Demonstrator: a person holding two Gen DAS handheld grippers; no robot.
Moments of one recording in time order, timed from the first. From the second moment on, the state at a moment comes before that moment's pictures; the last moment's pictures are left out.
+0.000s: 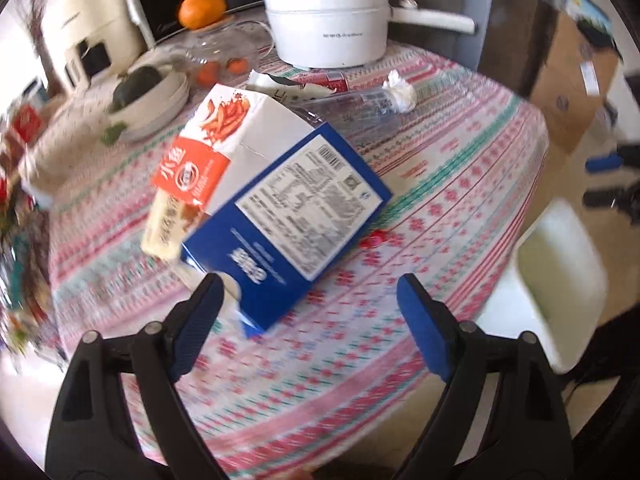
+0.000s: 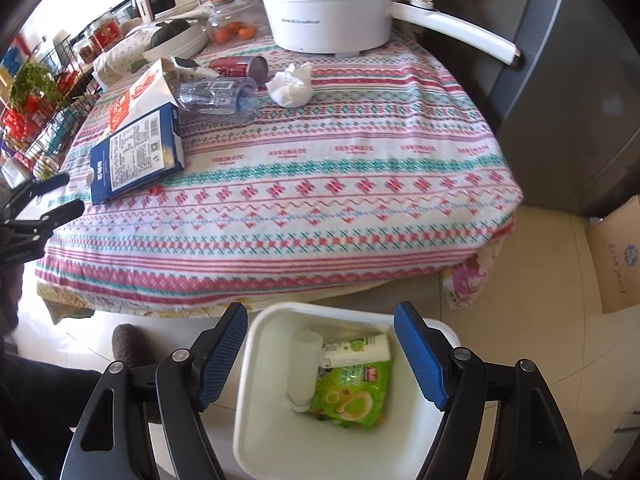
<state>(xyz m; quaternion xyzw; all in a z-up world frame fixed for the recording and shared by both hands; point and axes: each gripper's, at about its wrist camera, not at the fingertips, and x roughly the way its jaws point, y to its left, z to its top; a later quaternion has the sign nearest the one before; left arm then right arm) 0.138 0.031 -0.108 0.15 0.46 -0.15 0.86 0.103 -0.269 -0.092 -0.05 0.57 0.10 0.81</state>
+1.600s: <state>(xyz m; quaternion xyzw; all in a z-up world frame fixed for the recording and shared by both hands) 0.184 0.004 -0.171 0.18 0.60 -0.17 0.76 0.180 -0.178 -0.081 -0.14 0.52 0.20 0.82</state>
